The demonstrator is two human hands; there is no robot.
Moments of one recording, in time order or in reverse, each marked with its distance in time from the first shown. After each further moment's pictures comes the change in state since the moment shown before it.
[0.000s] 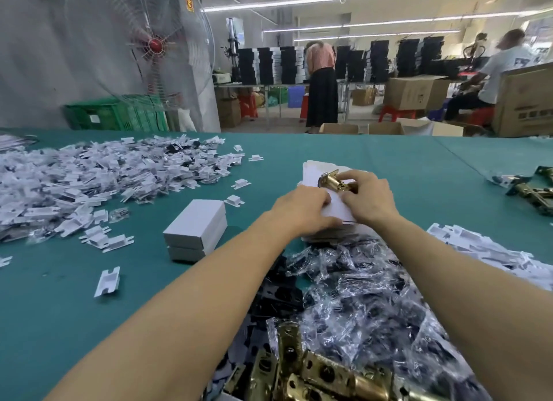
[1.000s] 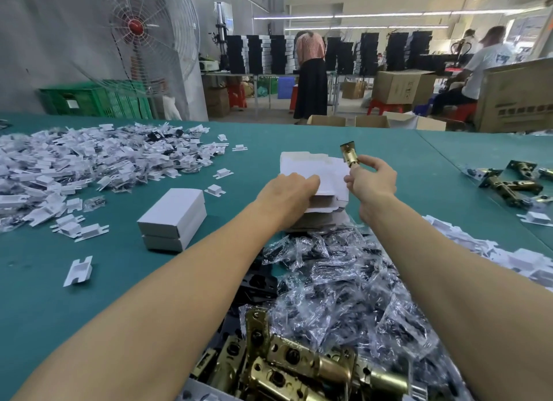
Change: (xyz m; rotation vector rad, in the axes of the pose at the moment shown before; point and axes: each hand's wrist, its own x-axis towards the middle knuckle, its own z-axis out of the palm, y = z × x) left_hand 0.003 0.010 0.009 0.267 0.188 0.157; right_hand 0.002 0.004 -0.019 0.772 0.333 0.456
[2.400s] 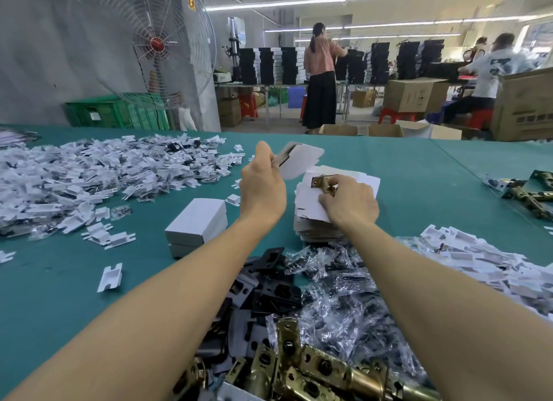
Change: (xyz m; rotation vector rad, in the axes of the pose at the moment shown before) left_hand -0.028 -0.040 -0.027 -0.560 0.655 -0.494; right_hand -0.042 0.008 0.042 -0.959 -0.186 -0.371
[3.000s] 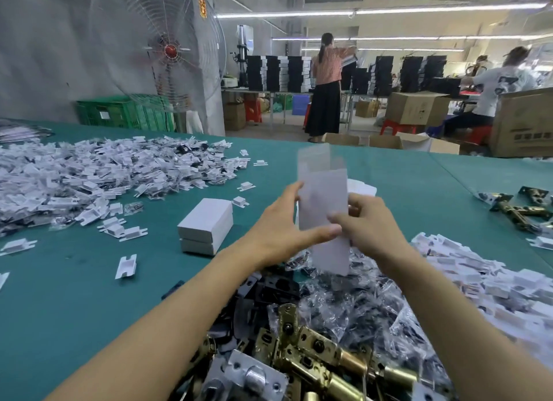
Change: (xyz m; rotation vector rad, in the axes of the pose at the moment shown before) left_hand -0.057 0.020 -0.054 -0.228 -0.729 -0.090; right_hand -0.086 0.005 -0.076 0.588 -0.232 -0.224
